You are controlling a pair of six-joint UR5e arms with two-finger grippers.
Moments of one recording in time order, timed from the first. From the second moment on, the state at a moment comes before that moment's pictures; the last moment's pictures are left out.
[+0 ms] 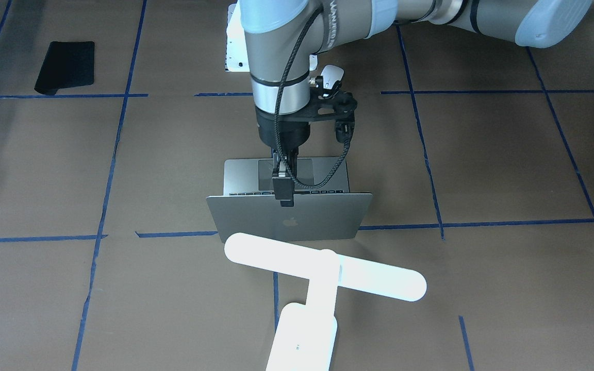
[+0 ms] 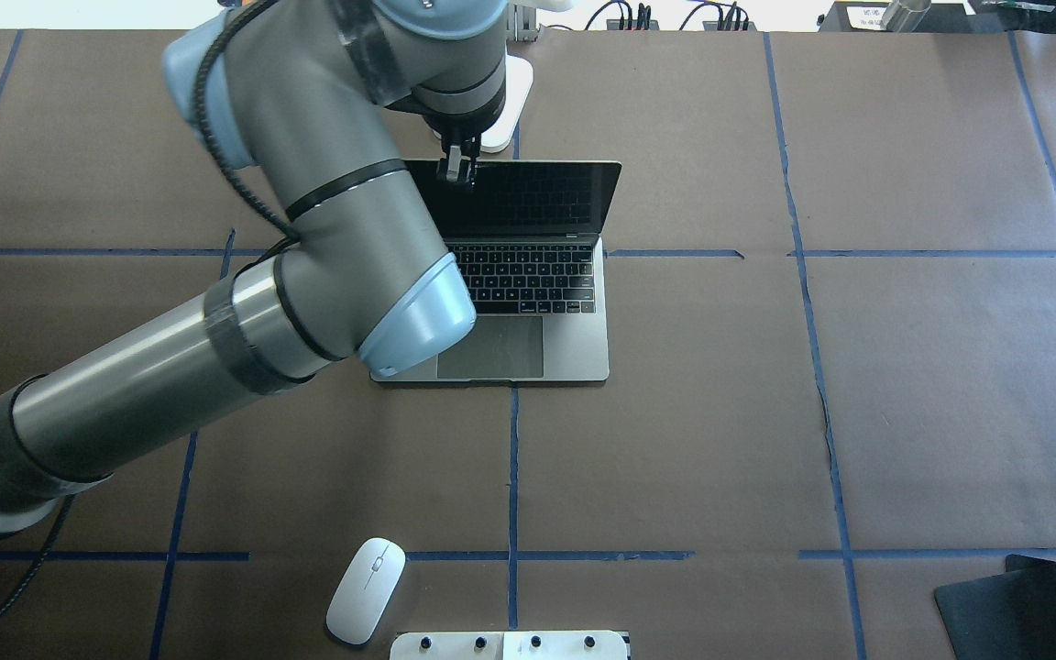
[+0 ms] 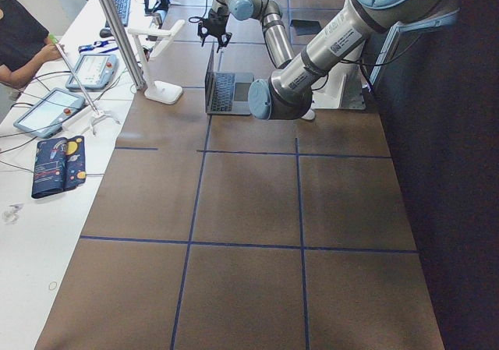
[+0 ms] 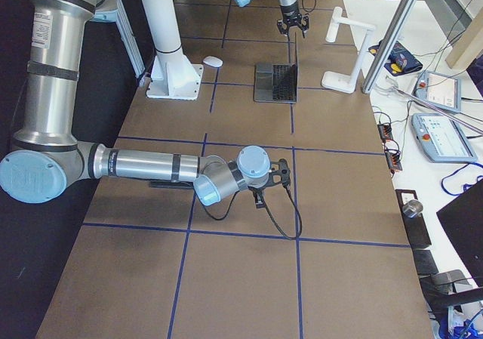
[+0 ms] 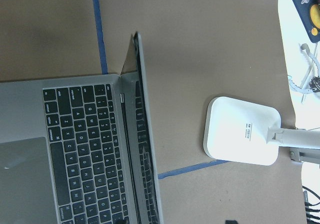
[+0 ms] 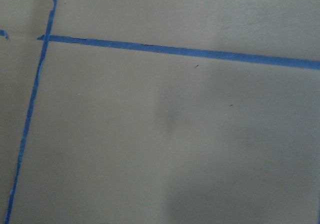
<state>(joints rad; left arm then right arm) -0.70 -2.55 -1.64 -1.37 -1.74 -2.51 1.30 -1.79 1.66 -0.86 2.53 0.47</state>
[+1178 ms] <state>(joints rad) -0.69 -2.30 -1.94 -1.37 -1.77 -2.31 0.63 -2.18 1.88 -0.49 2.08 1.16</state>
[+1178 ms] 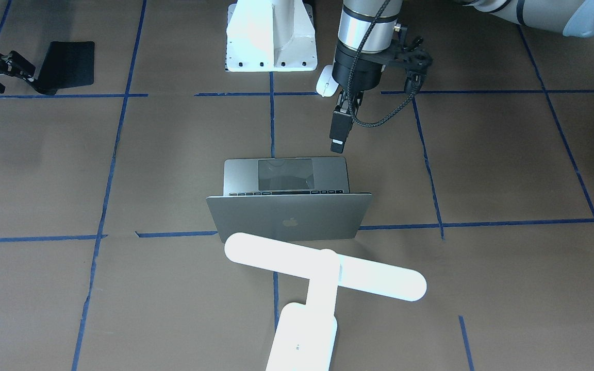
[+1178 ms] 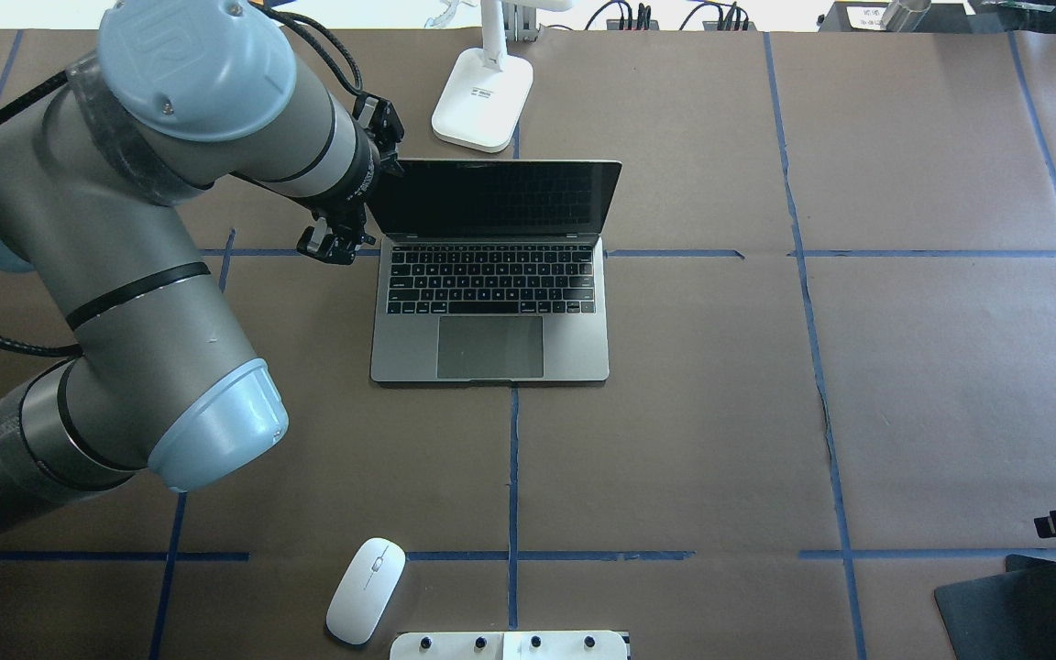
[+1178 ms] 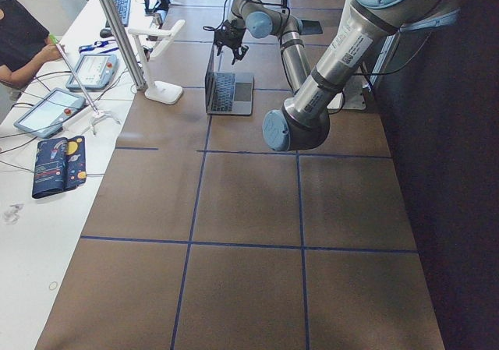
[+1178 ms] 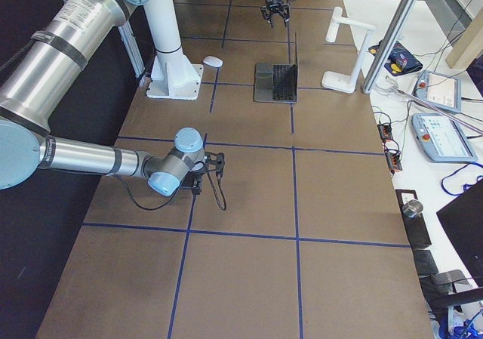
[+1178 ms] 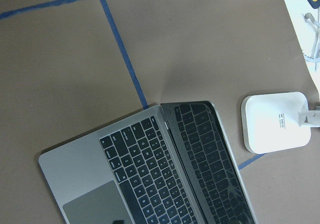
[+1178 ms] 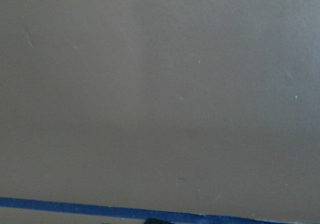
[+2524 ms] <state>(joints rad) -0.70 -2.29 -1.94 -1.37 -1.77 -2.31 0.38 -2.18 1.78 -0.30 1.94 1.36</state>
